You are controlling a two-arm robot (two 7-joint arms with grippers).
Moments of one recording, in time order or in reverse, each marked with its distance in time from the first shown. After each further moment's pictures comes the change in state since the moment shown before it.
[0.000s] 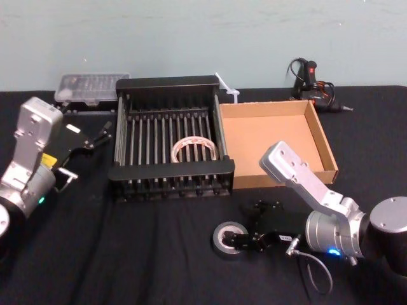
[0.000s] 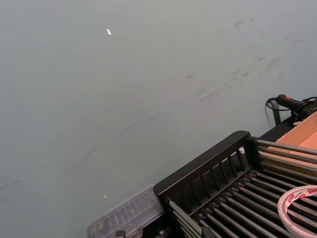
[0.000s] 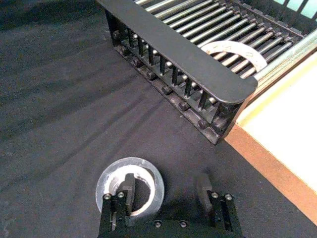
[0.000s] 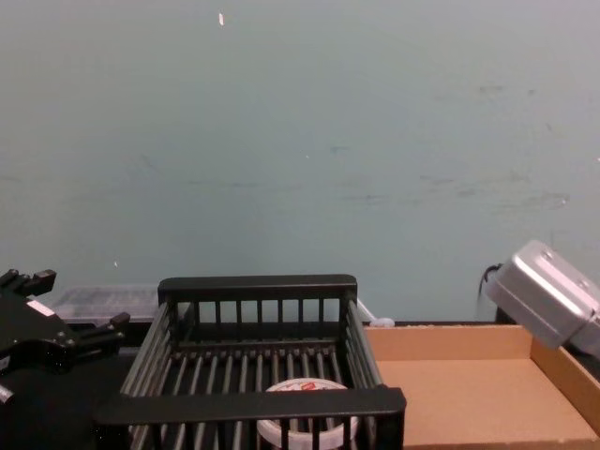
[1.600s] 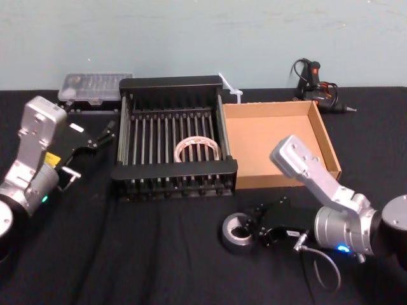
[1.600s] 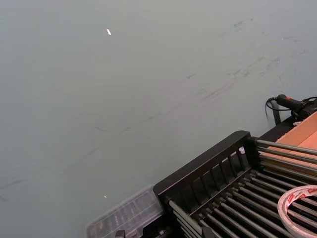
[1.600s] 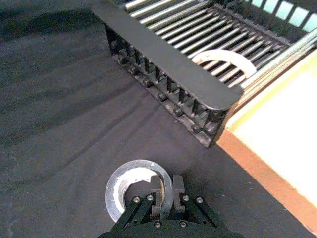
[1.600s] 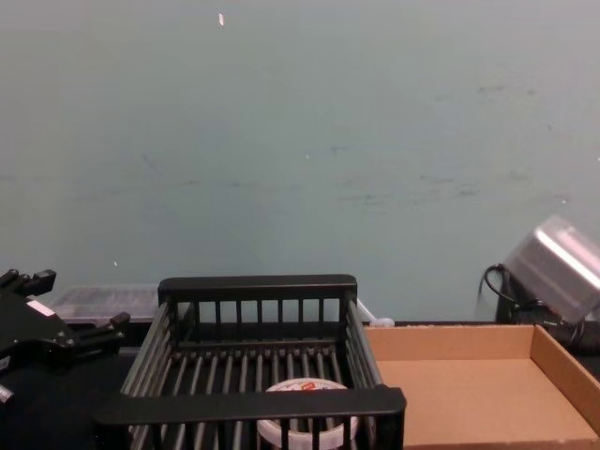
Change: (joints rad) left arm 0.000 0.000 0.000 0.000 0.000 0.000 0.000; right arm -0.011 0.012 0.026 -0.025 0.016 0.000 0.004
